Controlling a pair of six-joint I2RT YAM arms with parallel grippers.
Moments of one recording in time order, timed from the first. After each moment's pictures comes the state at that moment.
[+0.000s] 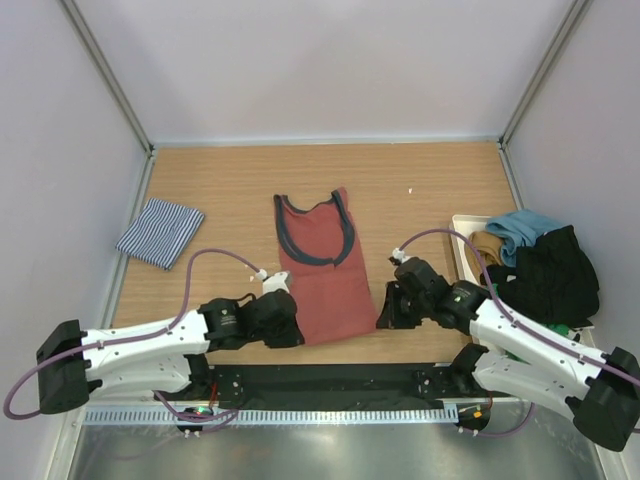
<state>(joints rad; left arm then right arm) -1.15 1.02 0.59 -0.53 -0.14 -1.10 0.77 0.92 0.58 -0.64 -0.13 0.74</state>
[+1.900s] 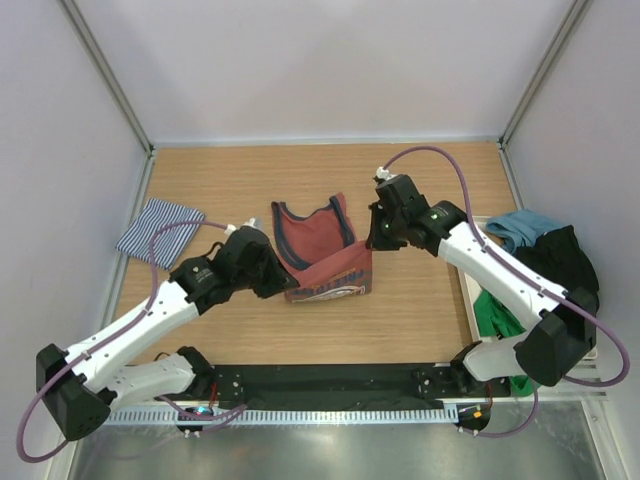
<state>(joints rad) -0.78 1.02 0.89 -0.67 0.01 -1.12 0.61 1.36 1.22 -0.76 0.05 0.52</state>
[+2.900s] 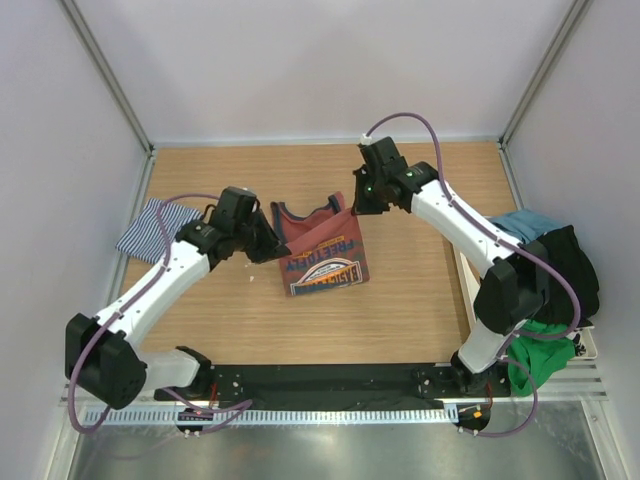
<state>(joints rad) -0.49 1.25 1.04 -0.65 0.18 -0.95 0.53 1.69 1.56 -0.75 -0.01 0.44</state>
